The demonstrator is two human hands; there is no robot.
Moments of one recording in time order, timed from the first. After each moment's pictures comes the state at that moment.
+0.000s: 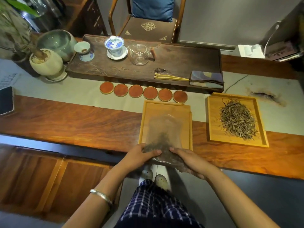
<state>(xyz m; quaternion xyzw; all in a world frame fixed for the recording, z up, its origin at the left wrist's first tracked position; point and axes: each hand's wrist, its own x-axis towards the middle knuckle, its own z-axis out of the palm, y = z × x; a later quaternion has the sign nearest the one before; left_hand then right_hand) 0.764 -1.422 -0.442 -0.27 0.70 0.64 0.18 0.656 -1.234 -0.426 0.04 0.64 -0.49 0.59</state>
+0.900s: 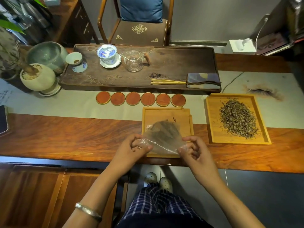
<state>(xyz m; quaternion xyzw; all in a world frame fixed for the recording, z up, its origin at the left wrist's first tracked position) 0.753 -1.467 -0.413 -0.24 0.70 0.67 0.05 0.675 -1.245 -0.383 -0.09 0.73 -0.63 0.25</state>
